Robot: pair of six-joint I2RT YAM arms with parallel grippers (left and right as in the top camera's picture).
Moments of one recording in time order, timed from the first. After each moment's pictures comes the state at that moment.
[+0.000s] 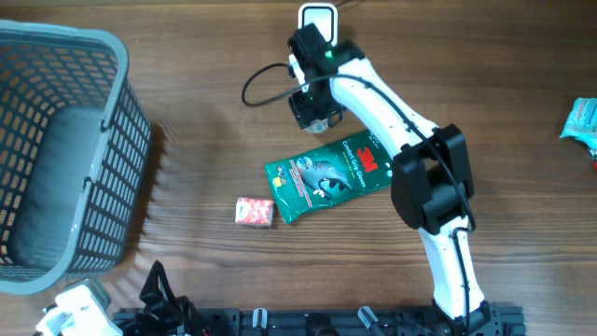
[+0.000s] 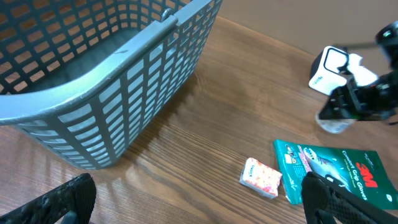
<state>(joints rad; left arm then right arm) 0.20 0.23 1.17 -1.46 -0.04 -0.26 0.52 2.32 2.07 -1.15 -0.02 0.07</state>
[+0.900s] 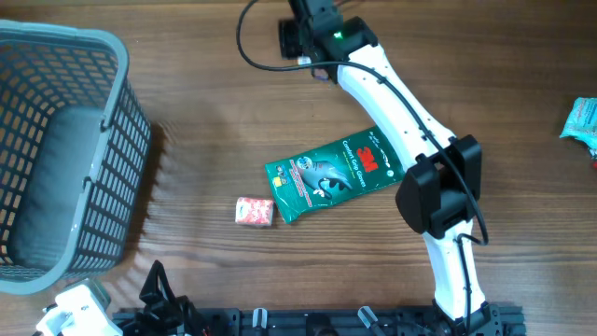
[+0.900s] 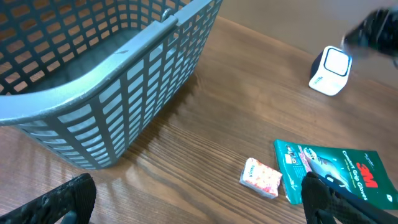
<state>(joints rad) 0.20 0.23 1.17 -1.46 -0.04 -0.26 0.52 2.28 2.20 -0.66 0.20 0.26</state>
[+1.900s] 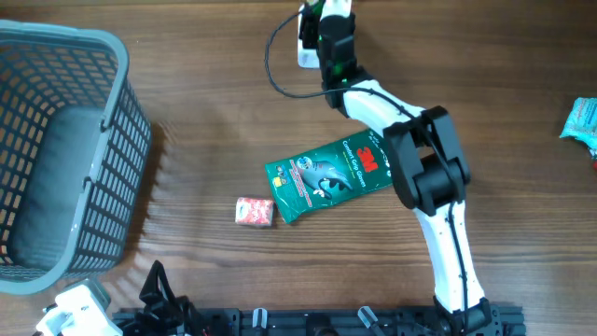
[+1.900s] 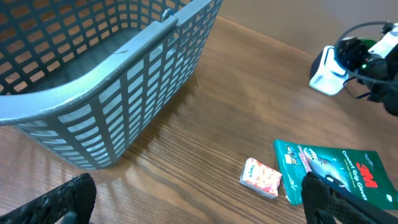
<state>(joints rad) 0.20 0.23 1.17 -1.46 -0.04 -0.26 0.42 2.46 1.76 0.50 0.30 0.20</state>
